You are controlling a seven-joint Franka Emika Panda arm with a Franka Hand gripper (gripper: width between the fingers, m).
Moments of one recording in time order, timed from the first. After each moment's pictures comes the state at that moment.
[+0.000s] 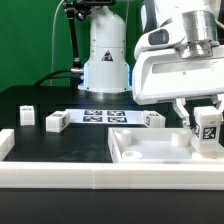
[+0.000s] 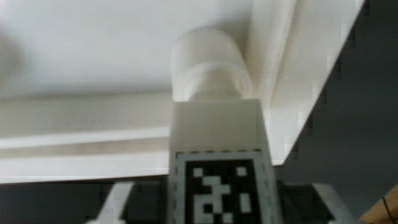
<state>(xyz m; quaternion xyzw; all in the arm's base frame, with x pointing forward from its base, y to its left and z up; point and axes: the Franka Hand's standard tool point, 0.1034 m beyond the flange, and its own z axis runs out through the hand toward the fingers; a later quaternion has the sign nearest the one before) 0.608 0.114 0.075 -0.97 -0.03 -0.25 0.05</state>
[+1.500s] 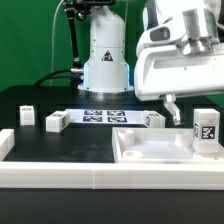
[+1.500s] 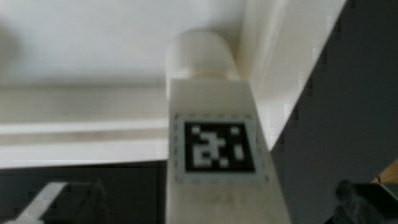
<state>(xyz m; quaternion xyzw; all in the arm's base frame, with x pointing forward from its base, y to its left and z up) 0.601 0.118 0.084 -0.96 -0.02 -0.26 0.05</state>
